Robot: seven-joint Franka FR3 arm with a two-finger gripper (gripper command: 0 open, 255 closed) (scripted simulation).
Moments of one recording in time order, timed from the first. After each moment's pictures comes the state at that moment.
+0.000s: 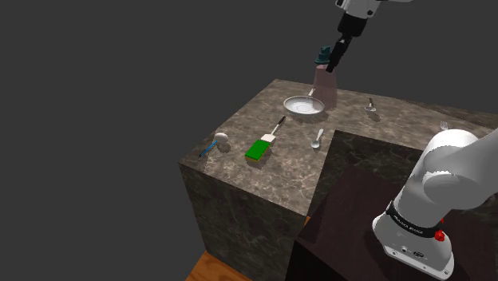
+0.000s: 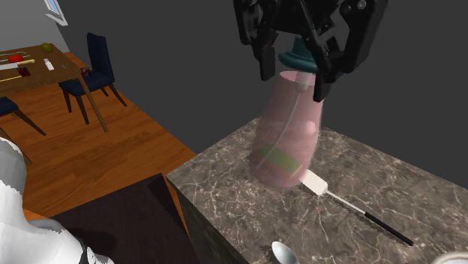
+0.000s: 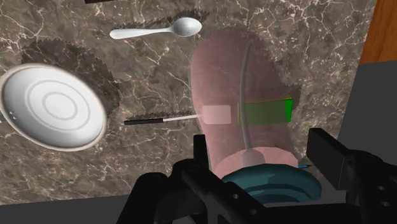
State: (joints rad) arm 0.04 -0.61 -0.31 -2.20 -0.10 1.82 -0.42
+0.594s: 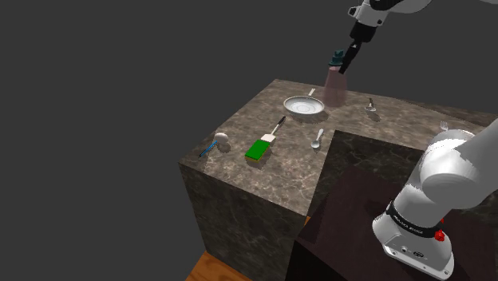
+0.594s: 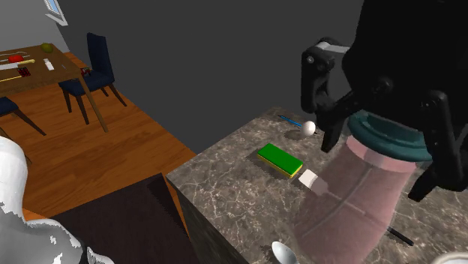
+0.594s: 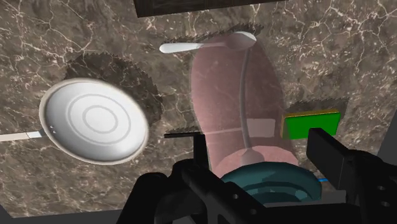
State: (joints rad) arm 0.01 -0.50 -0.53 -2.15 -0.12 1.89 -0.65
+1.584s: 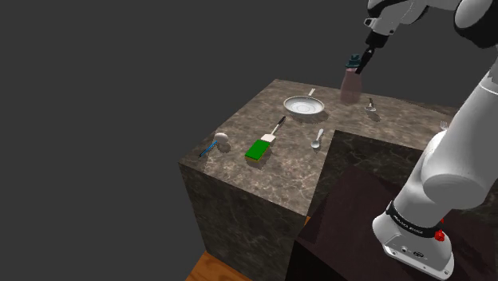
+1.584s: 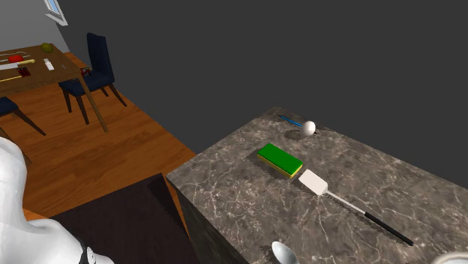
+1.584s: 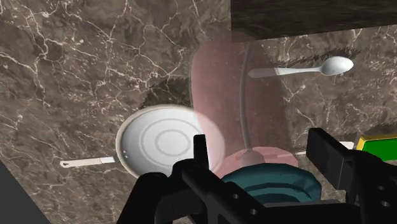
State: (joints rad) arm 0.04 -0.03 -0.96 -1.84 0.19 1.93 -1.17
